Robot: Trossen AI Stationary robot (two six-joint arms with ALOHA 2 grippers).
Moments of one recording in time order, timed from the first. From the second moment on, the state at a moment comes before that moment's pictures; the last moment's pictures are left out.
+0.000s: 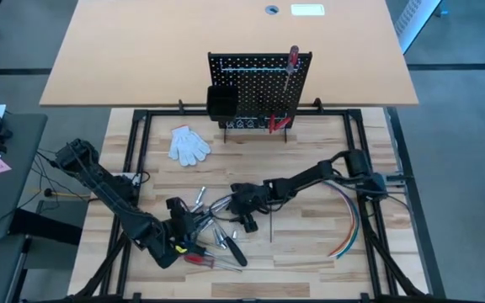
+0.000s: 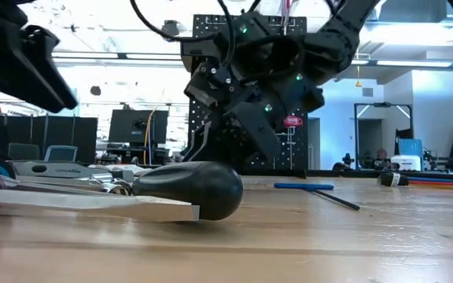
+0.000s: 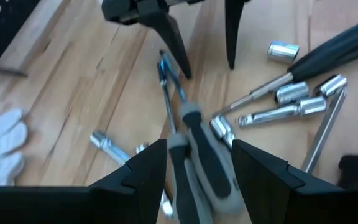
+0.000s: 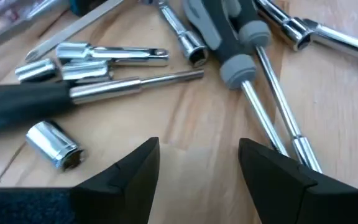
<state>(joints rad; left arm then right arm) -0.81 1.47 0.82 -0.58 -0.84 -0.82 0.08 2.15 1.18 0.29 -0.17 -0.15</state>
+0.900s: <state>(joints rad) -0.87 1.47 0.81 -0.66 -0.90 -0.99 0.02 2.15 1.17 0.42 -0.15 -0.18</state>
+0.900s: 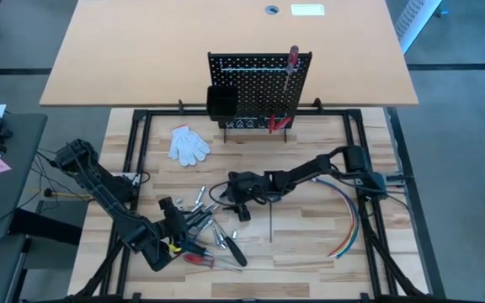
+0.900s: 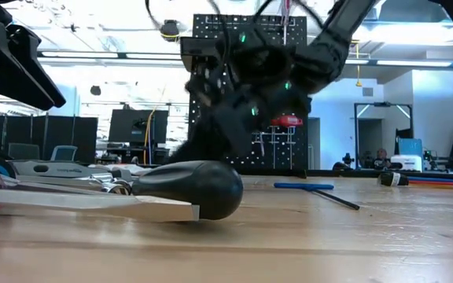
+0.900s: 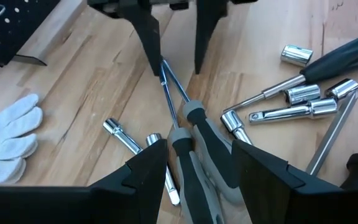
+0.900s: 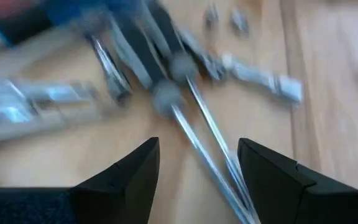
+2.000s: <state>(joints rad) -0.87 1.47 0.81 -0.66 -0.93 -0.99 0.05 2.15 1.24 0.20 -0.11 -0.19</state>
